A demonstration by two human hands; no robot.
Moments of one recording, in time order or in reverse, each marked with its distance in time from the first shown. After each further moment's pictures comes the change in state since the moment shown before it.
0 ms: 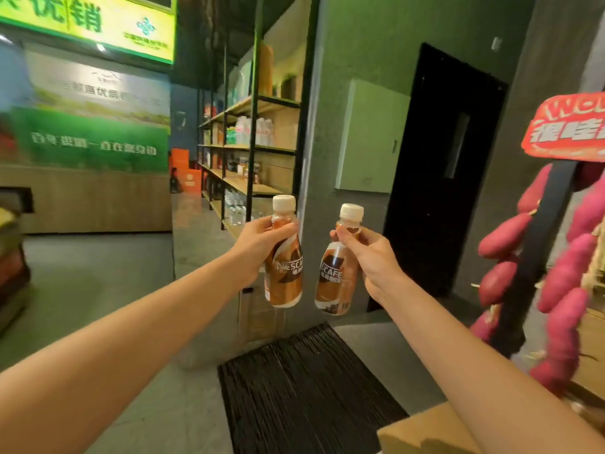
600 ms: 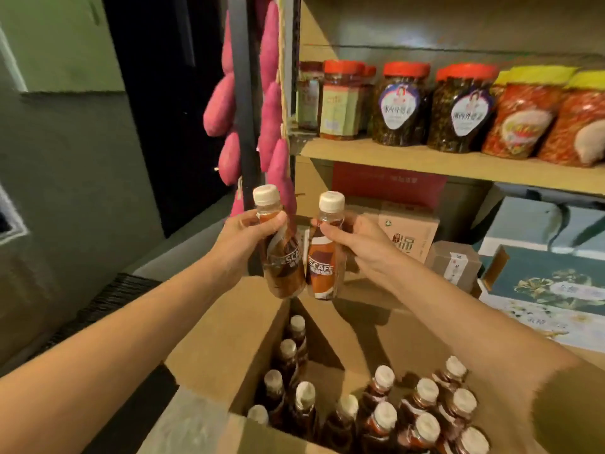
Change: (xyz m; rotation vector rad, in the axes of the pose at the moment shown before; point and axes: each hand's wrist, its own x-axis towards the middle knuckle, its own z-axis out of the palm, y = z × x) left_hand -0.082 -0.091 0.296 -0.086 -0.849 -0.178; right_hand -0.181 0.041 -0.272 -0.238 0.626 0.231
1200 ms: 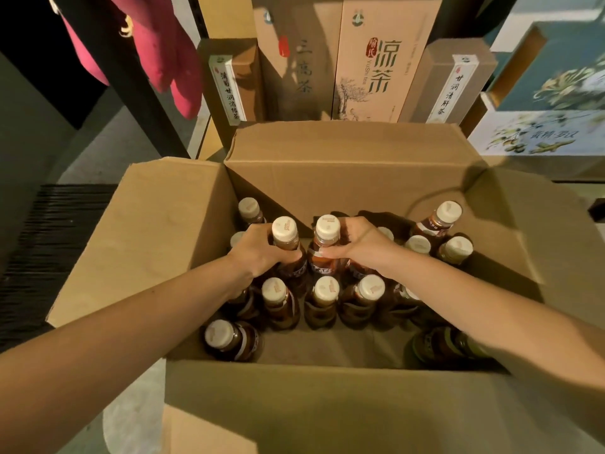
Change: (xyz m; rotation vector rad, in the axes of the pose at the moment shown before) left_hand 0.011 -0.210 0.075 0.496 -0.453 -0.485; right_hand -0.050 0.233 -0.049 -0.271 -0.056 0.505
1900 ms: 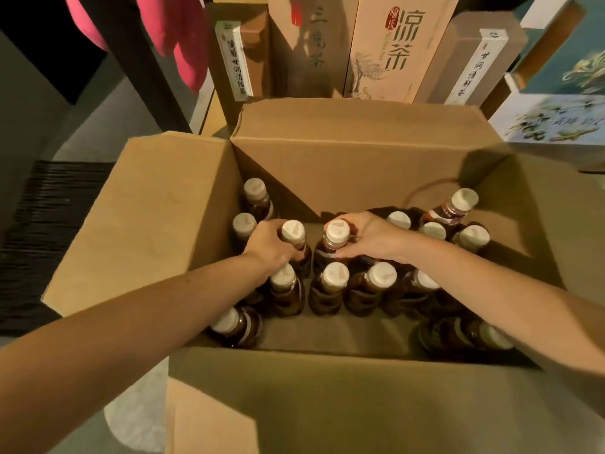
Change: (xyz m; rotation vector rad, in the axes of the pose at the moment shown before) left_hand 0.012 -0.025 0.020 0.044 0.112 -0.123; right_hand 0.012 0.013 -0.004 -0.211 -0.154 0.086
